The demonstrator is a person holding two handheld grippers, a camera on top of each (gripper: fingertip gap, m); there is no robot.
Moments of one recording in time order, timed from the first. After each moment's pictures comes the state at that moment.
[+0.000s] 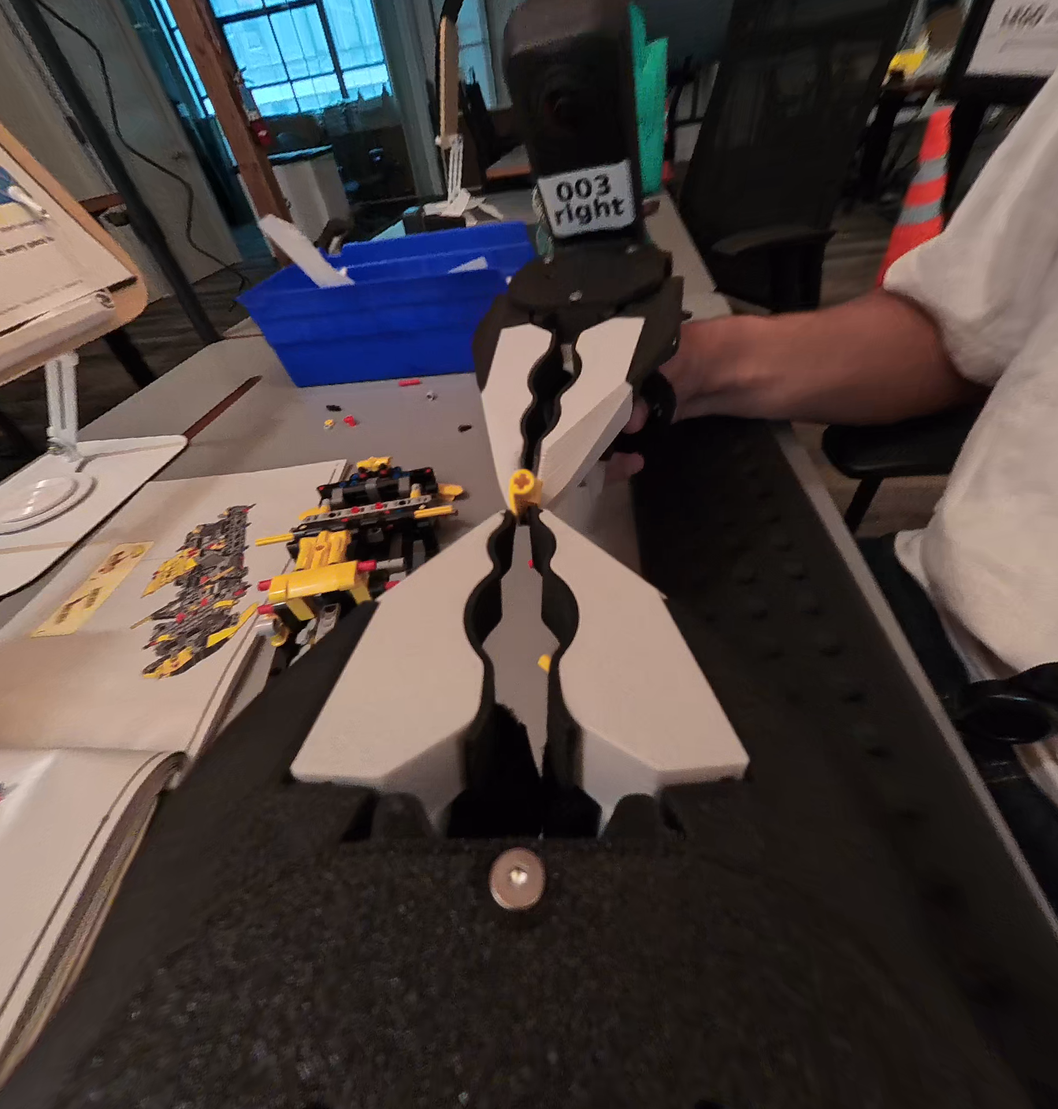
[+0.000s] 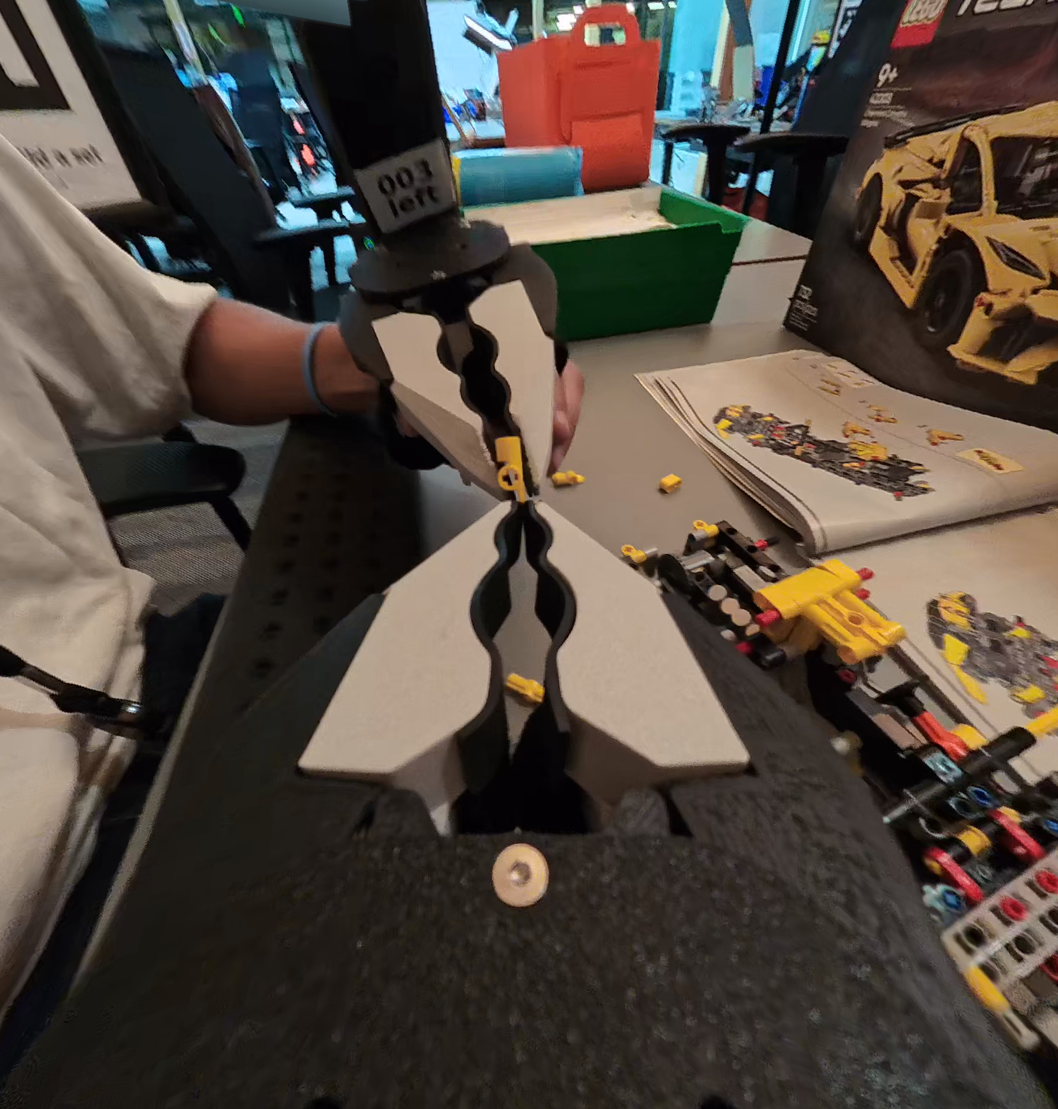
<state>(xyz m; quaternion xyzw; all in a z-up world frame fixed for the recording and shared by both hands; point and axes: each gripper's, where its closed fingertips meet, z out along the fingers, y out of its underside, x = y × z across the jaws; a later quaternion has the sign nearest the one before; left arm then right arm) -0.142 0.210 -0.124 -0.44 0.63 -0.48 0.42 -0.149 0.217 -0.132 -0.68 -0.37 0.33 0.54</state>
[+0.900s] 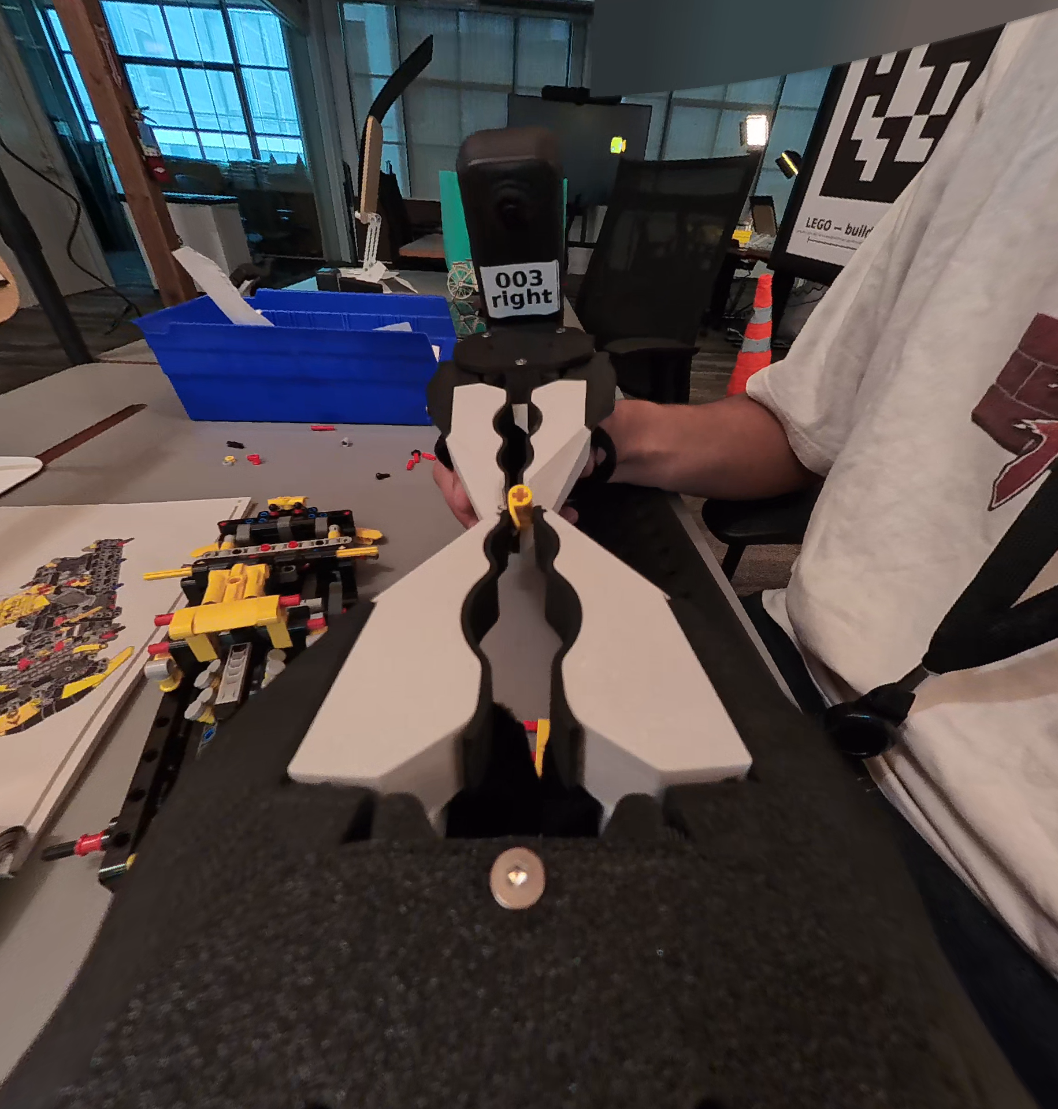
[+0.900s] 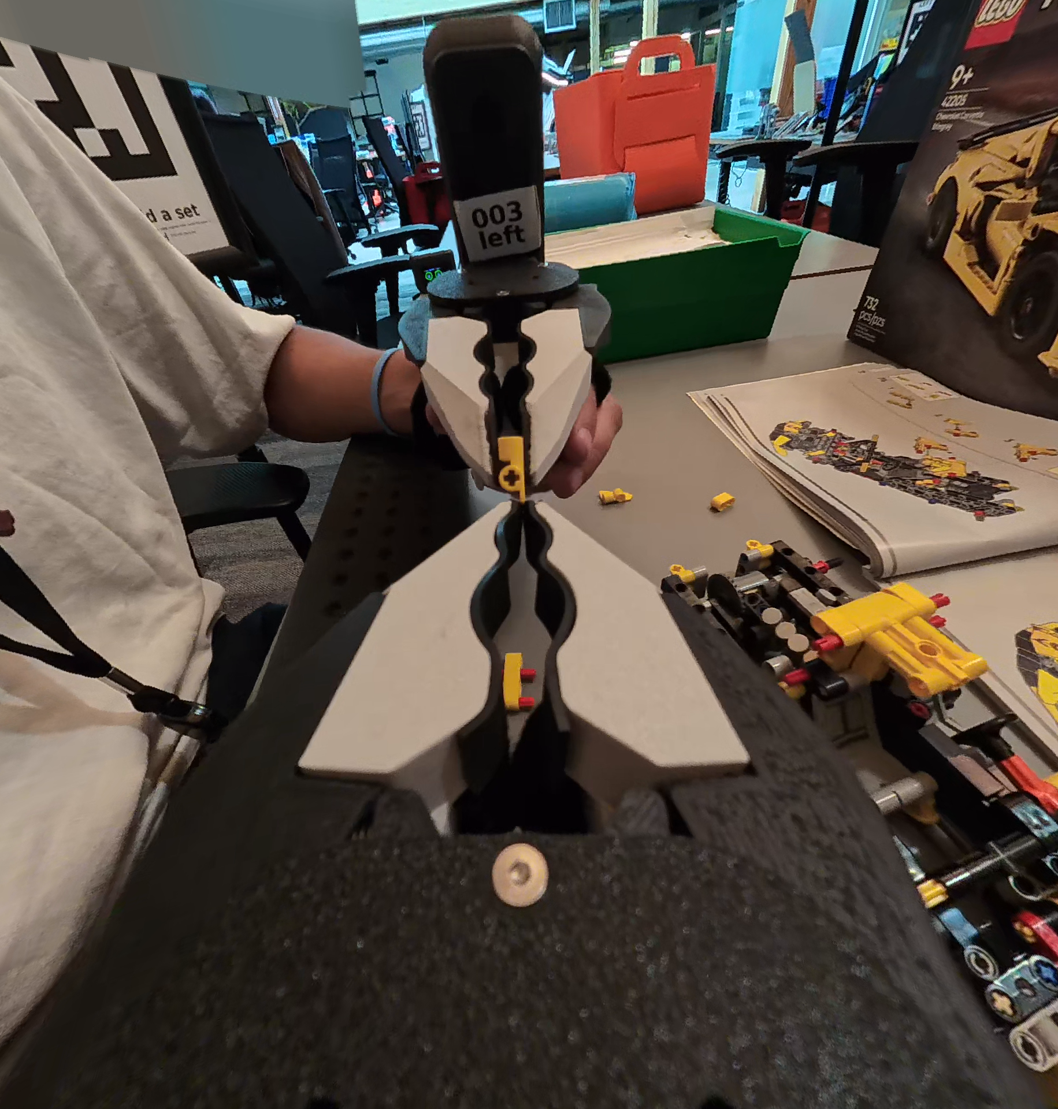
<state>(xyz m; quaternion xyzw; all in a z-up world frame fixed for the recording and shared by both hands) -0.150 0.196 -0.110 -0.42 0.60 -0.58 0.36 -0.159 0.206 -0.126 -0.66 -0.38 0.38 0.52</state>
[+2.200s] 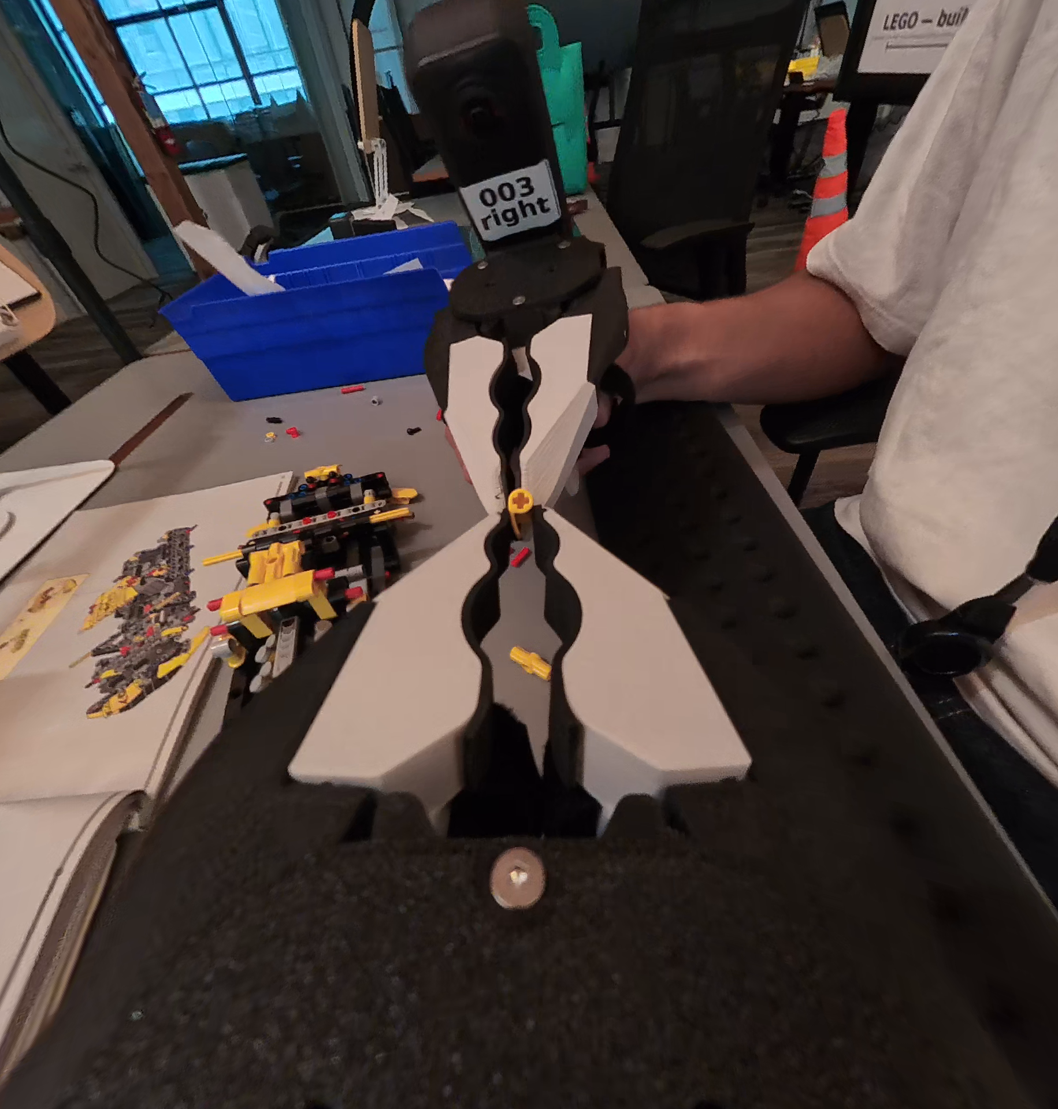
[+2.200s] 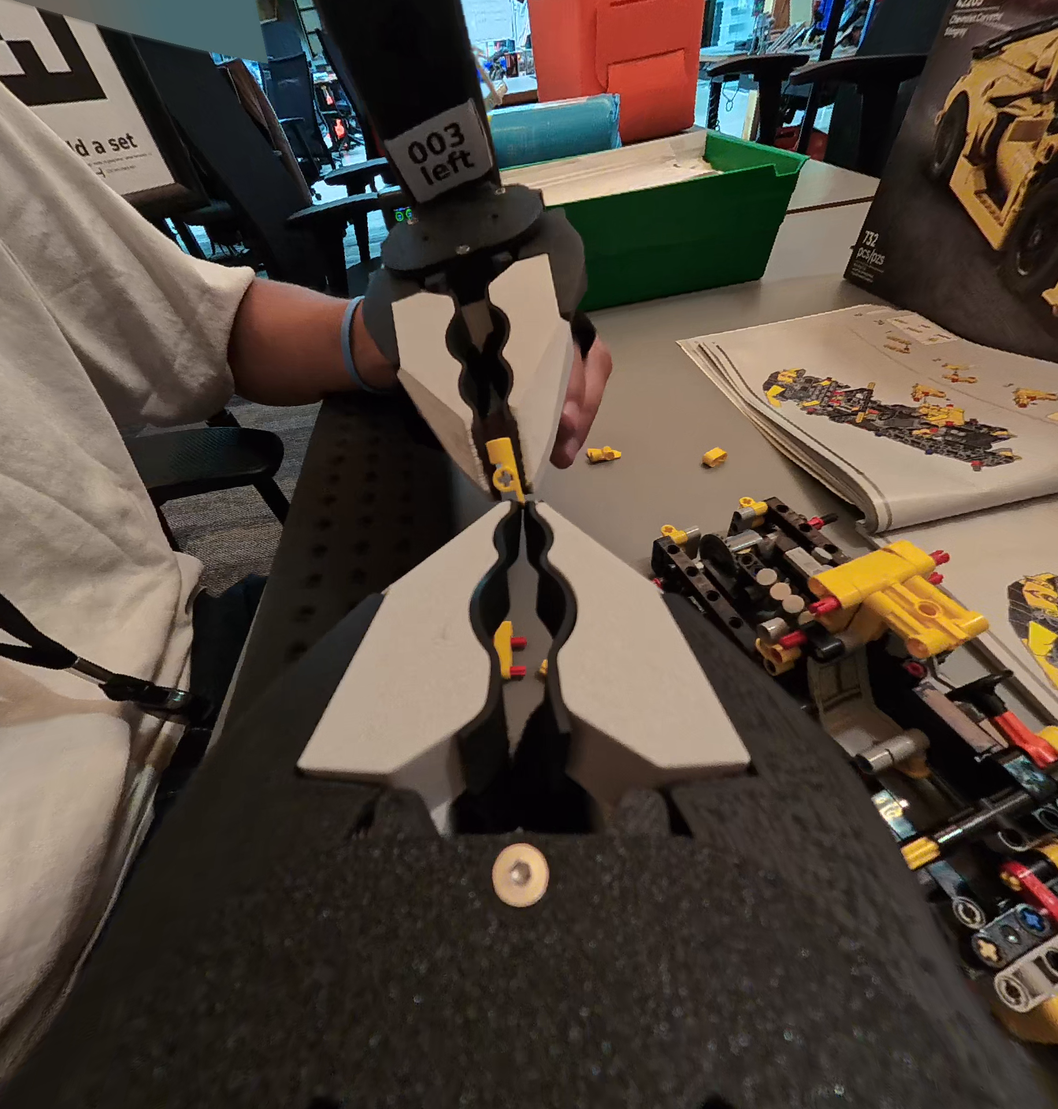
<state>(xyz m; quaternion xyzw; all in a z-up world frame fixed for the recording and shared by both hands) -0.149 0.198 -0.130 -0.40 0.66 -0.49 0.40 -0.158 0.209 -0.142 -0.69 -0.38 0.36 0.50</state>
